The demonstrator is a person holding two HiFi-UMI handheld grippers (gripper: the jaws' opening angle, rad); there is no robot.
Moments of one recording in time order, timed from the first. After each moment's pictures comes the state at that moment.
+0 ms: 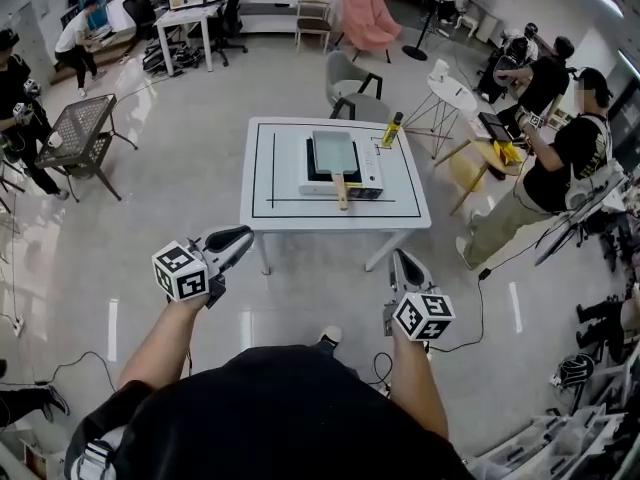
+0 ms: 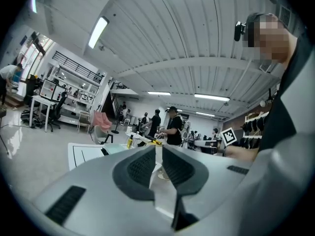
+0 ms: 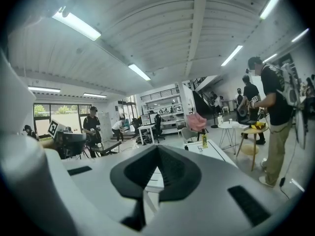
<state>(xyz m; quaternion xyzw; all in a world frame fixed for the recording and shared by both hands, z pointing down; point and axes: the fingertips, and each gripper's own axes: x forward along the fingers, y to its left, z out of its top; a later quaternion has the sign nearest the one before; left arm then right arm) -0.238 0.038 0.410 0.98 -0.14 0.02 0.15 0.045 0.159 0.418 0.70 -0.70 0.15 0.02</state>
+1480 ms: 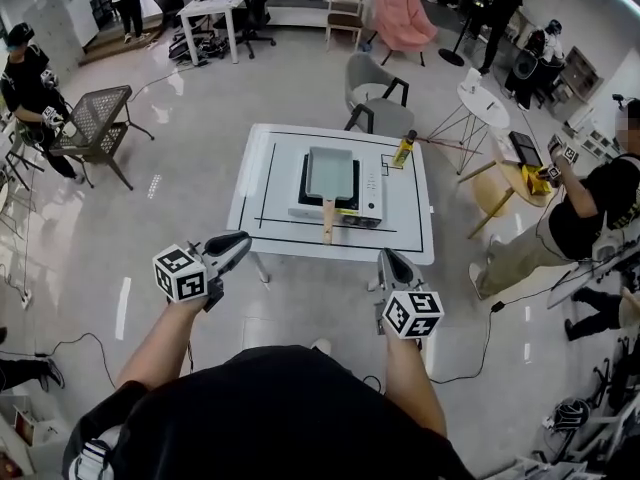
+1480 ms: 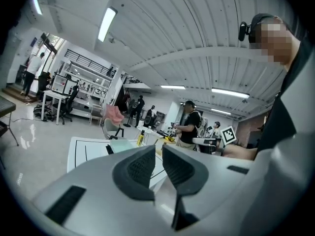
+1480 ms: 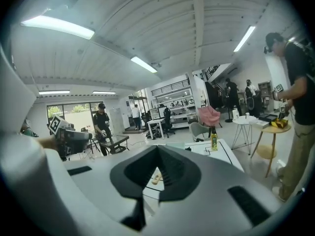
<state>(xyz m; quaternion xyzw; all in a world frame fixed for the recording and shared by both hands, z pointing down) -0.126 -0.046 0.448 0.96 -0.20 0.06 0.19 0.154 0.025 0.463 0.63 -0.75 0.17 0.05</state>
